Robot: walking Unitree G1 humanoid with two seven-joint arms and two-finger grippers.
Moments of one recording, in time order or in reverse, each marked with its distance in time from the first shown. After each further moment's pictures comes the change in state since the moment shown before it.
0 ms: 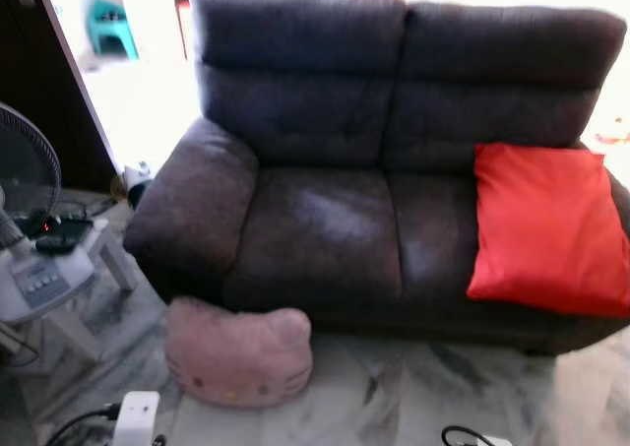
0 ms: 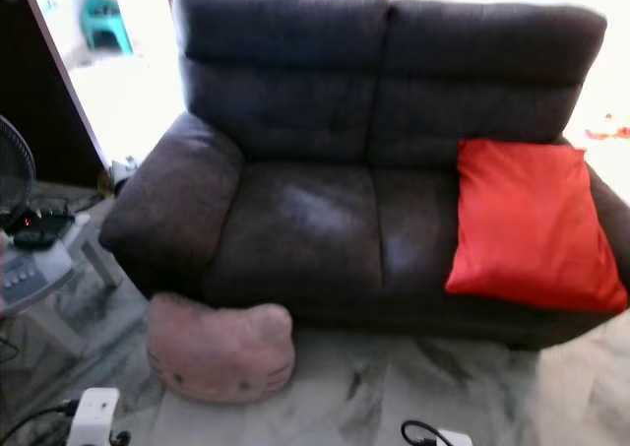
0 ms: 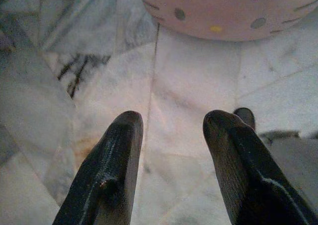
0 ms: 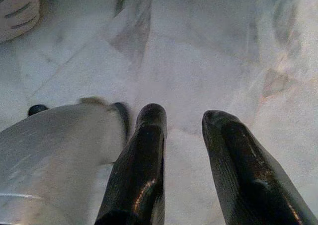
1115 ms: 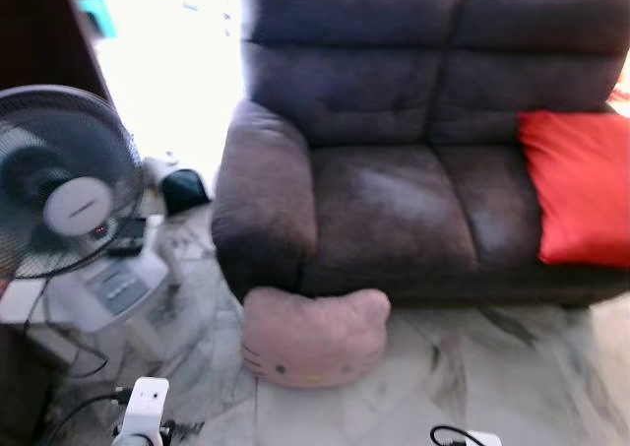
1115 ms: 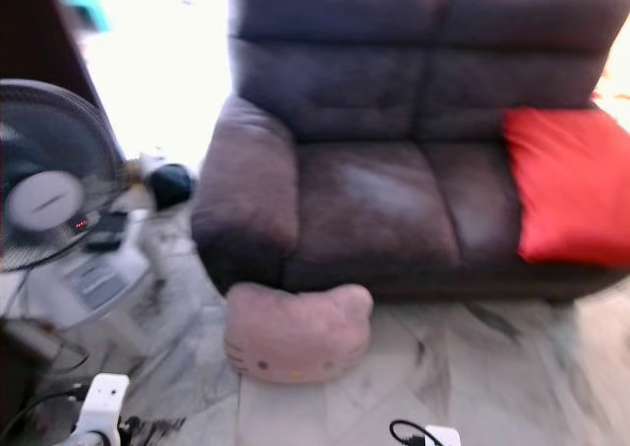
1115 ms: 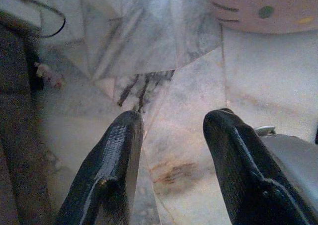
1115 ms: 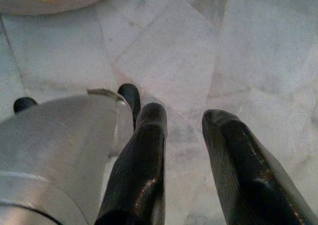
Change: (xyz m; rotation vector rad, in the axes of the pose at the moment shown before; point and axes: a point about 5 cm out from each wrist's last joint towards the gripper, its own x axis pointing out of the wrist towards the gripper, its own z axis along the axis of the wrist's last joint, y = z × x) left arm 0.002 -0.005 0.013 0.052 -0.053 -0.047; right arm 0.000 0.012 -0.001 -0.054 -0.034 0.025
